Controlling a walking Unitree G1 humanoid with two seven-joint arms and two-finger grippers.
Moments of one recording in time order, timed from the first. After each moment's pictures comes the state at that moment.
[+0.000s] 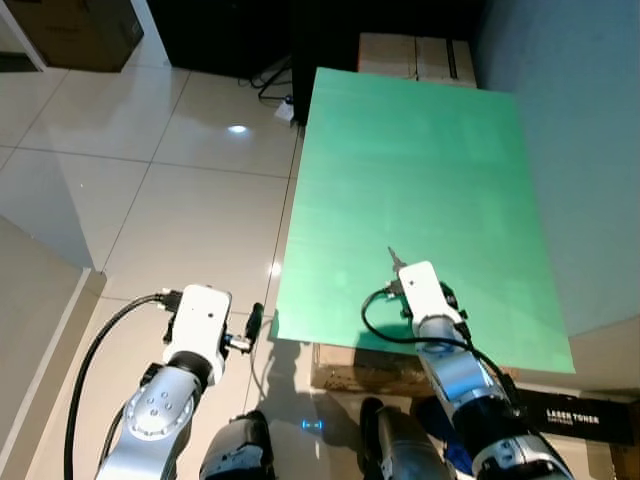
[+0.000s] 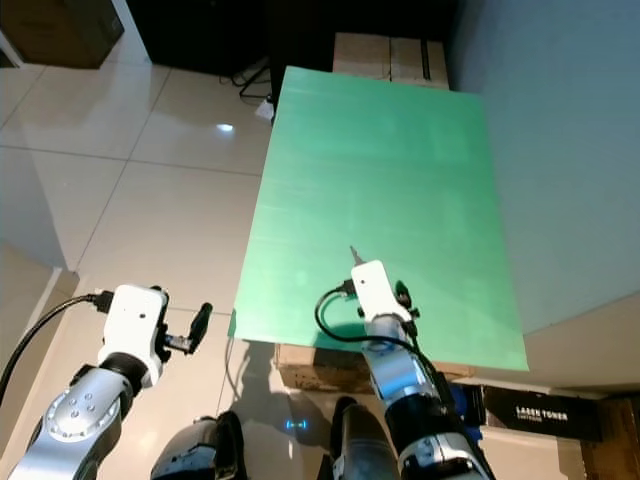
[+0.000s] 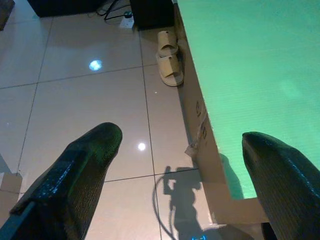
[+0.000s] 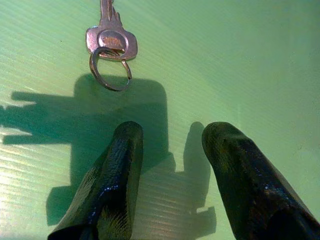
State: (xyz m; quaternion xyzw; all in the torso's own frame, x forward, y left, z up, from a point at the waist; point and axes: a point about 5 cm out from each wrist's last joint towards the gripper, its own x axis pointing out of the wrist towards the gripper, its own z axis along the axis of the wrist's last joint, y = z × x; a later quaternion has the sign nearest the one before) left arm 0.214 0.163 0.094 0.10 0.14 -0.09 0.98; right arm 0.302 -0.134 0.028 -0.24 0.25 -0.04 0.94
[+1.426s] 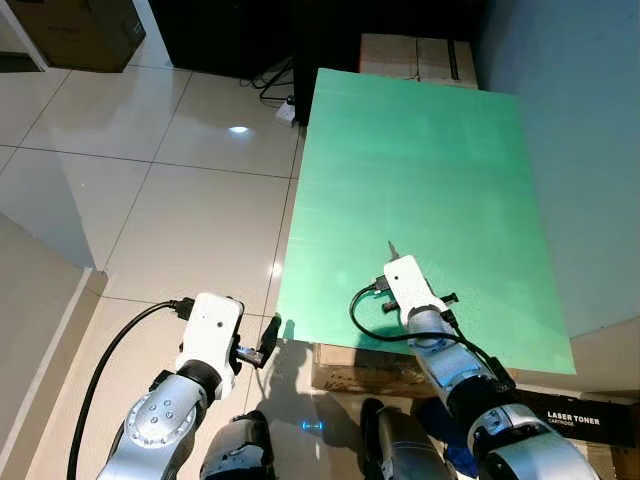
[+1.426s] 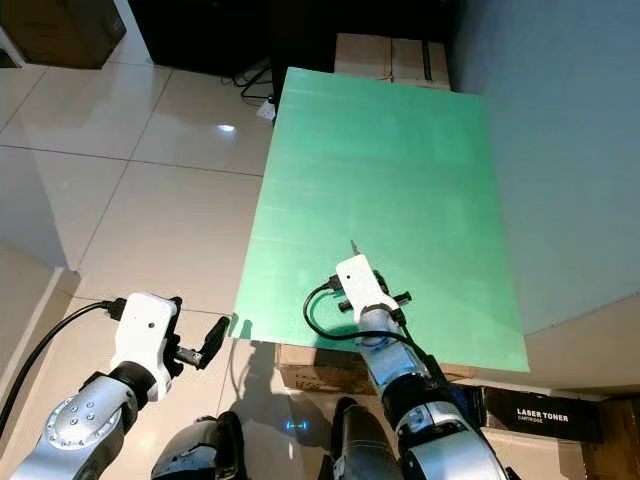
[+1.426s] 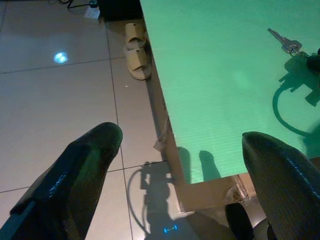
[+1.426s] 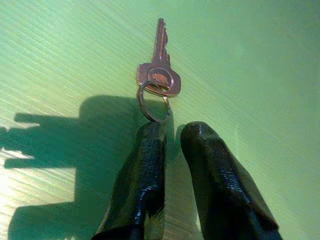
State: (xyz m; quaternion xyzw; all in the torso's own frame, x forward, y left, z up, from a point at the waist) left arm 0.205 0.152 0.093 0.07 0.16 -0.15 0.97; right arm 0.316 -0.121 0.025 -0.26 0.20 0.02 0.95
